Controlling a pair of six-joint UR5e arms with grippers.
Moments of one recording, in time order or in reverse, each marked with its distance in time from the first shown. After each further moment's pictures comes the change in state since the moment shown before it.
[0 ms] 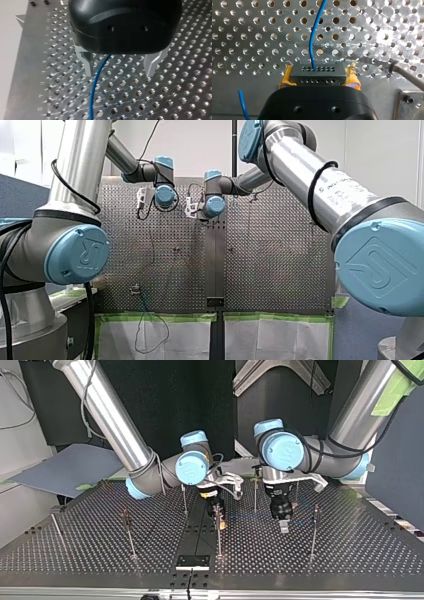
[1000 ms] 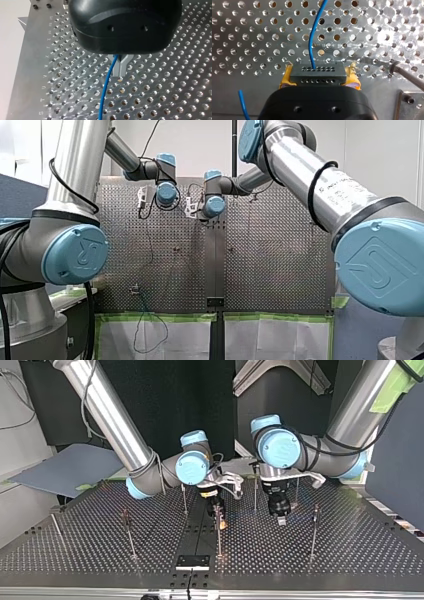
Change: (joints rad) left arm -0.025 0.012 0.004 -0.042 -0.033 -0.037; right arm 0.000 0.000 0.001 0.004 -0.001 0.000
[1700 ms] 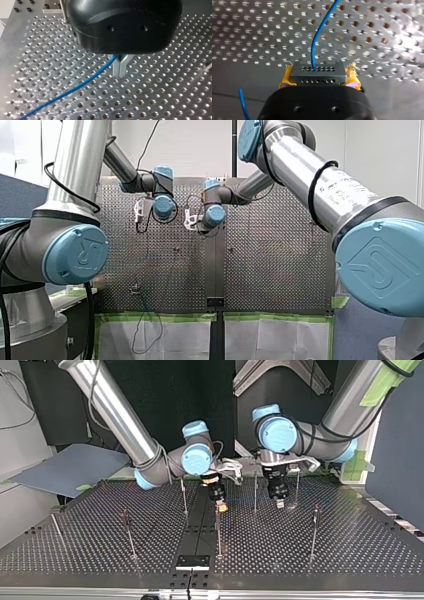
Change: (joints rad) left arm 0.010 -0.001 -0.161 0.128 0.014 -0.086; right arm 0.012 -0.003 0.126 0.003 0.003 -0.020
